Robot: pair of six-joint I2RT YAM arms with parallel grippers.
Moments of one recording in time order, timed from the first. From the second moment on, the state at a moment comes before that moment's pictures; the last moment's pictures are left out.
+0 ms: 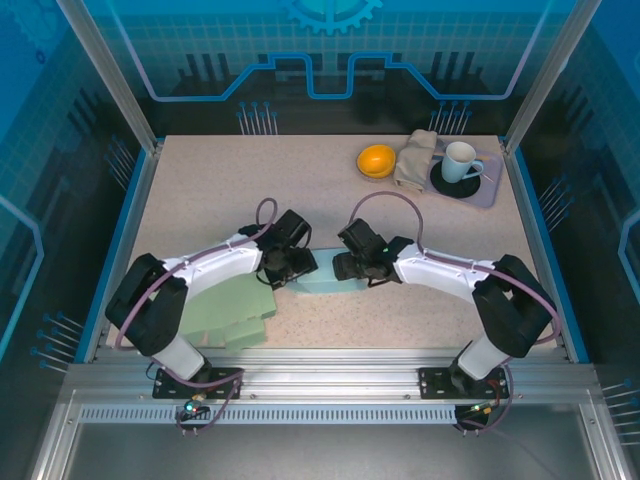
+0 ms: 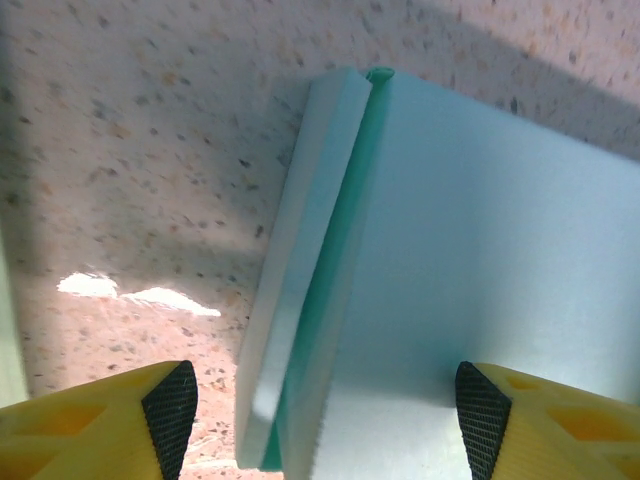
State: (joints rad) left arm -0.63 1.61 1.01 -0.66 0.07 -1.08; right arm 0.75 1.58 0.94 -0.44 0.15 0.52
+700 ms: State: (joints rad) left arm -0.78 1.81 1.23 -0.68 0.02 -1.06; right arm 0.60 1.27 0.76 -0.48 0.18 0.43
